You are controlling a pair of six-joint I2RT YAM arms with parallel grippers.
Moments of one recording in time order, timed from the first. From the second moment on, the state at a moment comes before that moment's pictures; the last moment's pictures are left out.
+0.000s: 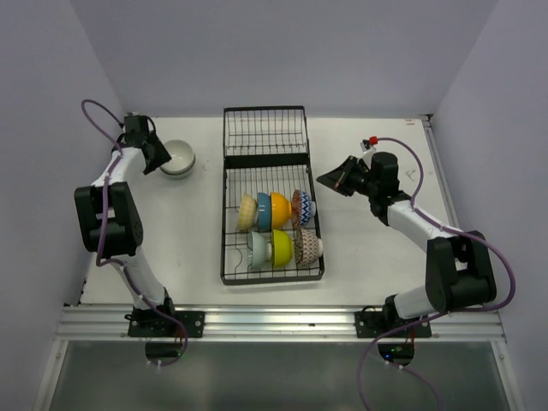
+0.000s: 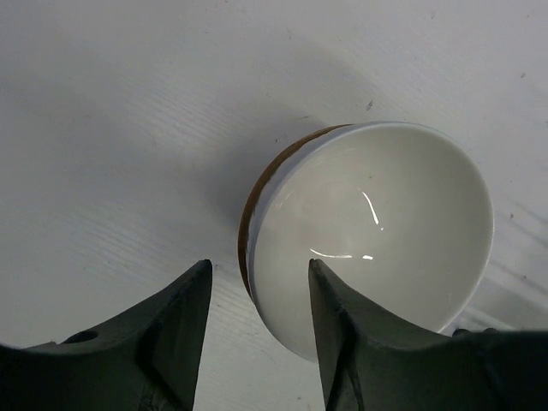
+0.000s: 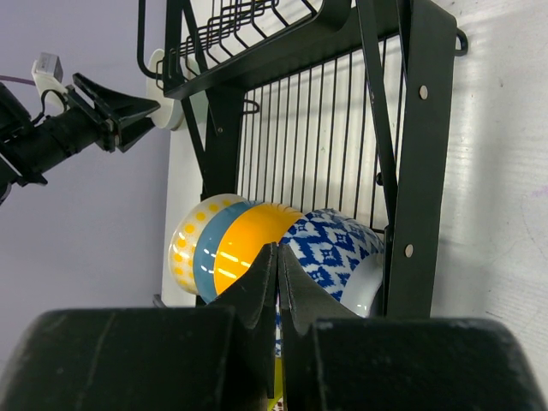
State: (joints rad) left arm 0.16 1.89 1.42 -0.40 -0.10 -0.44; right arm 0.19 1.45 0.80 0.26 -0.52 0.85
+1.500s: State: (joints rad) left arm -0.19 1.18 0.74 0.02 0.51 -0.36; right arm 0.19 1.19 0.74 -0.12 -0.43 0.56
